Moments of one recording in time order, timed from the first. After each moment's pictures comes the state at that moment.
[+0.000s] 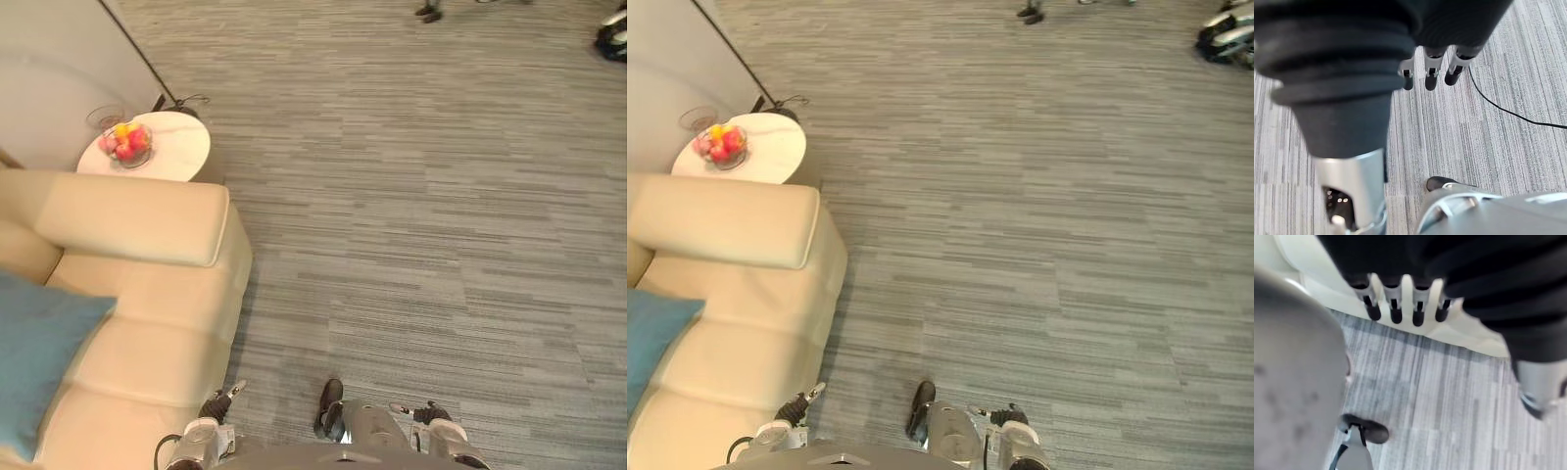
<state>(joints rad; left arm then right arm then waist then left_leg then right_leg) 0.00 0.02 0.11 1.11 -0.02 -0.02 0.08 -0.03 -0.13 -0.28 1.09 0.00 0.03 -0.16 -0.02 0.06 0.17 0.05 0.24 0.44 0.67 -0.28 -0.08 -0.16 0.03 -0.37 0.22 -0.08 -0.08</state>
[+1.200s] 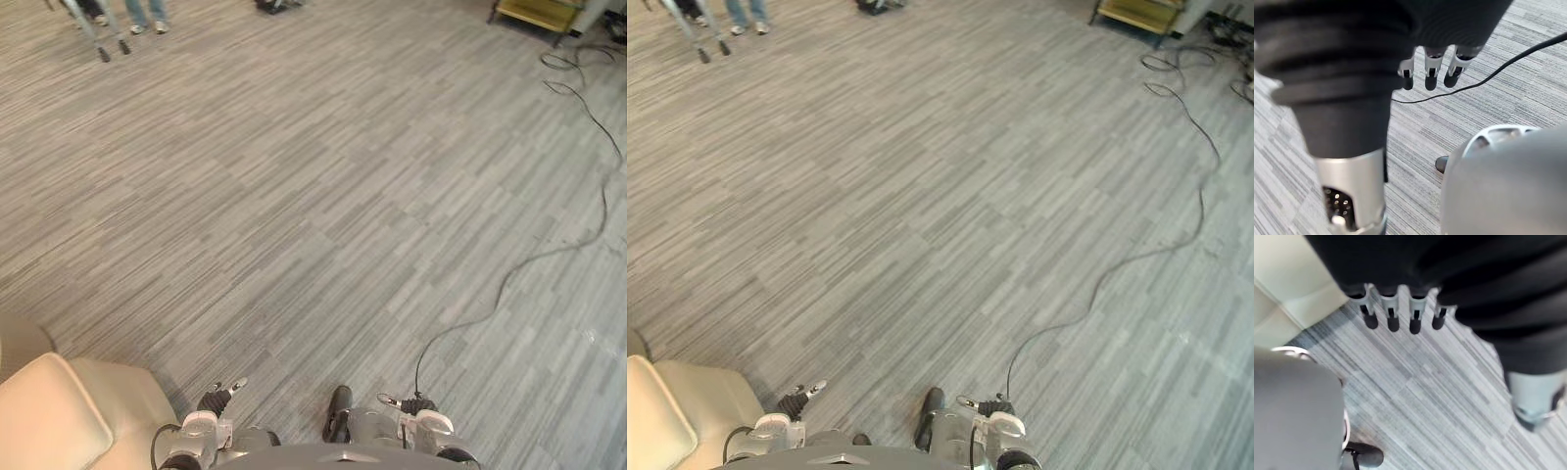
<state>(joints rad) -0.02 0.05 0.04 1.11 0.00 -0.02 0.08 -0.06 -0.09 -0.28 1.08 0.00 0.02 -0.18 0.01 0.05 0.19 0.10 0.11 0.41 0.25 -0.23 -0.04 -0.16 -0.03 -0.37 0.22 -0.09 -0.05</state>
